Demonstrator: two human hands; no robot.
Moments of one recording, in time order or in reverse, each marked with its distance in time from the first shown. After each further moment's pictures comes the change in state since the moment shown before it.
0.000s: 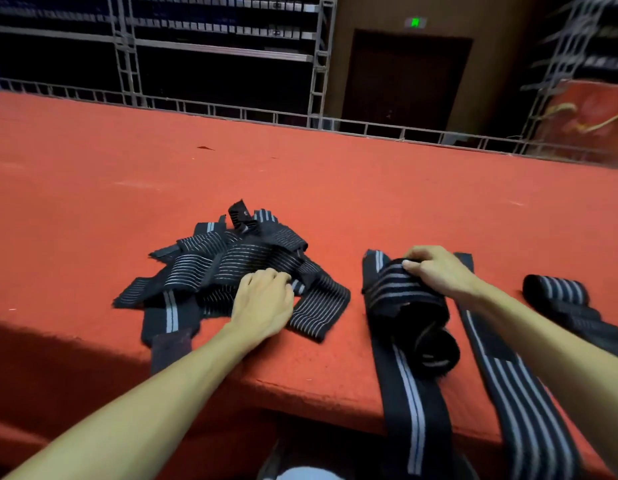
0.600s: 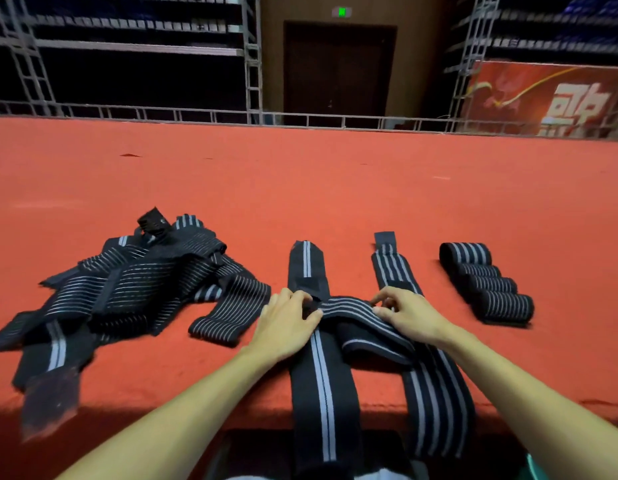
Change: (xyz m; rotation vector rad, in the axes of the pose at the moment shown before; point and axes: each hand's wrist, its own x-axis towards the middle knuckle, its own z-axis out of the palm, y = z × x) left_hand 0.001 0.152 0.047 -0.325 -0.334 0.020; right_hand -0.066 0.127 0.014 0.040 -0.057 0.119
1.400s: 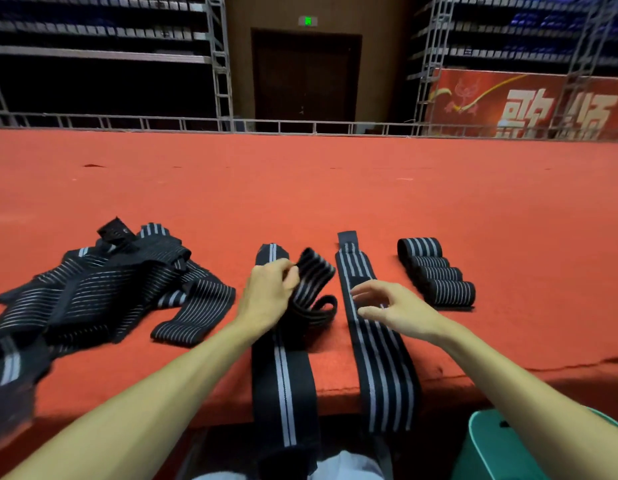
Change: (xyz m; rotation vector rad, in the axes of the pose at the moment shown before) left_hand 0.009 0.051 -0.025 -0.278 0.326 0.170; right_hand -0.047 0.012 -0.036 0.272 -0.010 -0.096
